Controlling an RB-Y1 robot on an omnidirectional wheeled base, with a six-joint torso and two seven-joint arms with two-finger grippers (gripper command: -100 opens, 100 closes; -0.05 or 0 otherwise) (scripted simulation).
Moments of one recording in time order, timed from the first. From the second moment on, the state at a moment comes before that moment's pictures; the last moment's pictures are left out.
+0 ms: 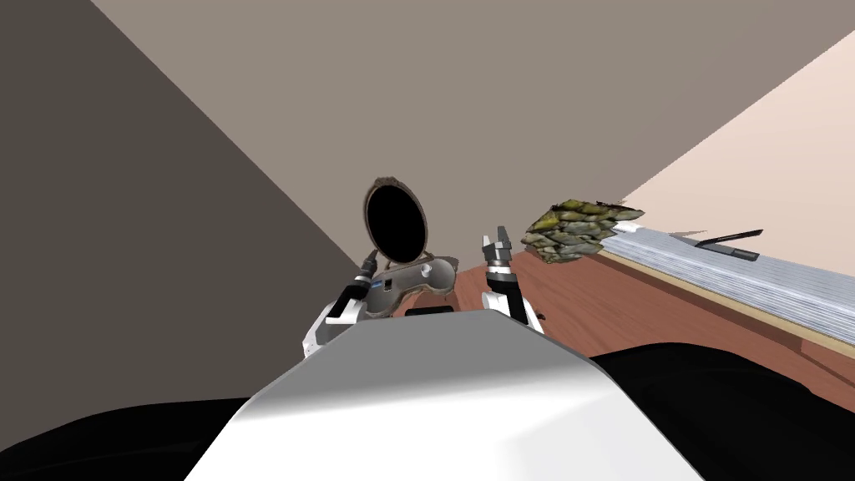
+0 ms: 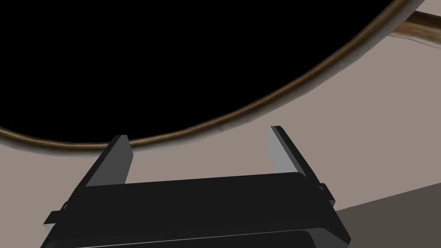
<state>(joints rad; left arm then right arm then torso) 0.41 0.40 -0.03 -2.02 0.16 0.01 -0.15 0.52 -0.02 -0.04 -2.28 0.05 -0.35 -0.10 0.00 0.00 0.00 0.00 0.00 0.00</state>
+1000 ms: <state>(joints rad) 0.36 0.54 -0.13 -1.88 0.29 0.23 -0.22 0.52 -0.02 -0.04 -2.28 0.05 -0.35 -0.10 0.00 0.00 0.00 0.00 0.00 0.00</state>
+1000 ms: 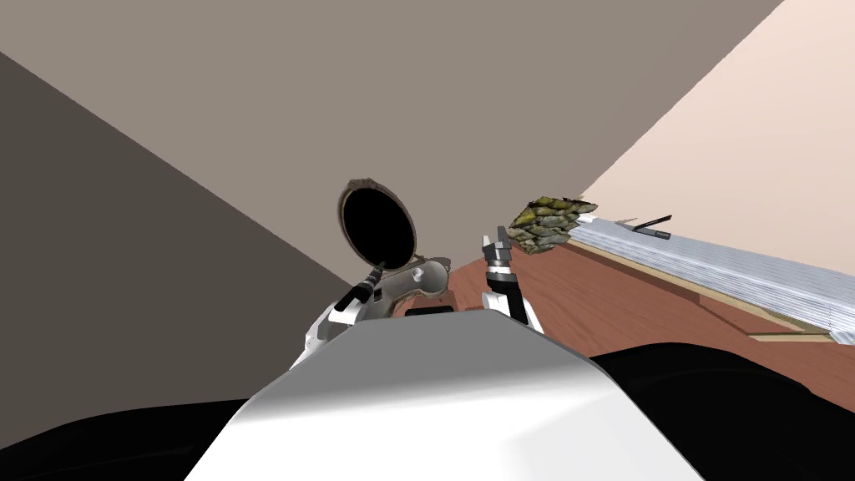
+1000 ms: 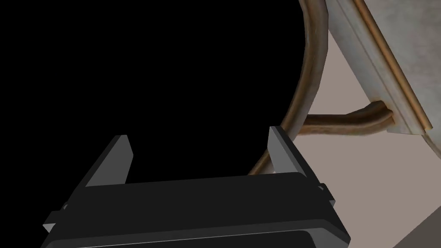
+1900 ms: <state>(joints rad) 0.35 0.67 -0.27 -1.75 0.38 0.45 -0.29 0.52 -0.02 -0.04 -2.28 0.05 -0.35 -0.10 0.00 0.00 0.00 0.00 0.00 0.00</state>
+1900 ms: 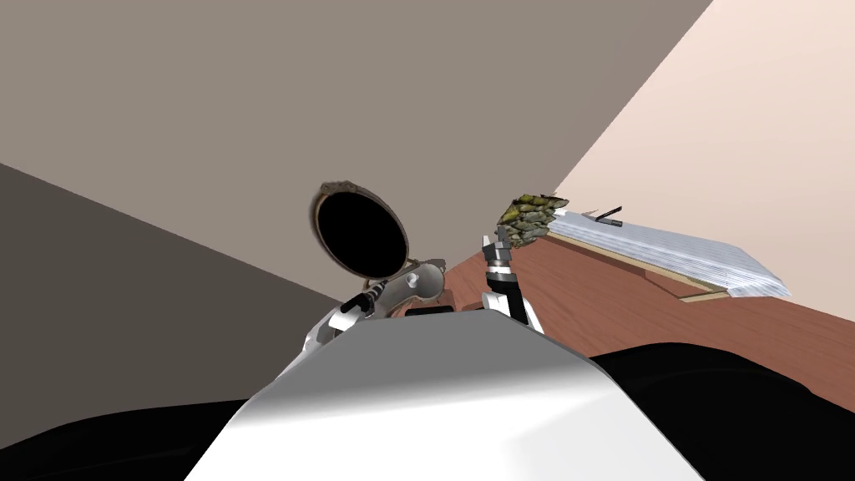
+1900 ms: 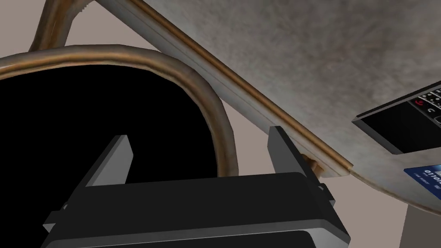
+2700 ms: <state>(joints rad) 0.34 0.84 -0.44 -1.60 0.43 0.64 -0.36 0.52 -0.02 -0.04 -2.28 0.05 -0.35 -0.10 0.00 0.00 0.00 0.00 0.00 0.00</state>
